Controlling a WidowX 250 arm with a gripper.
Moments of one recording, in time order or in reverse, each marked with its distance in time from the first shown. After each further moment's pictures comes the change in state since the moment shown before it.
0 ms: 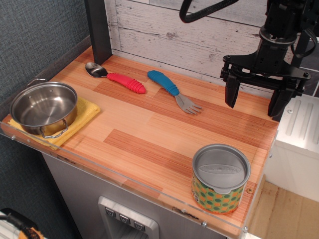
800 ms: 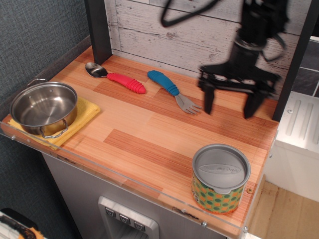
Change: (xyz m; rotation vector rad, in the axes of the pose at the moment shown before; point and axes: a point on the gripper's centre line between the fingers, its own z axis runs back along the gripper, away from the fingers) arm -0.004 0.042 -0.013 0.043 0.073 0.238
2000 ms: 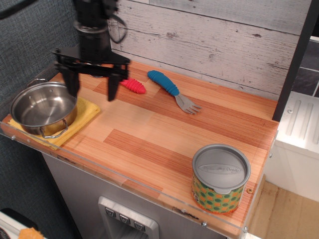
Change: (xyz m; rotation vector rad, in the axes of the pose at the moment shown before) arm 0.014 0.203 -0.009 0.073 -0.023 0.037
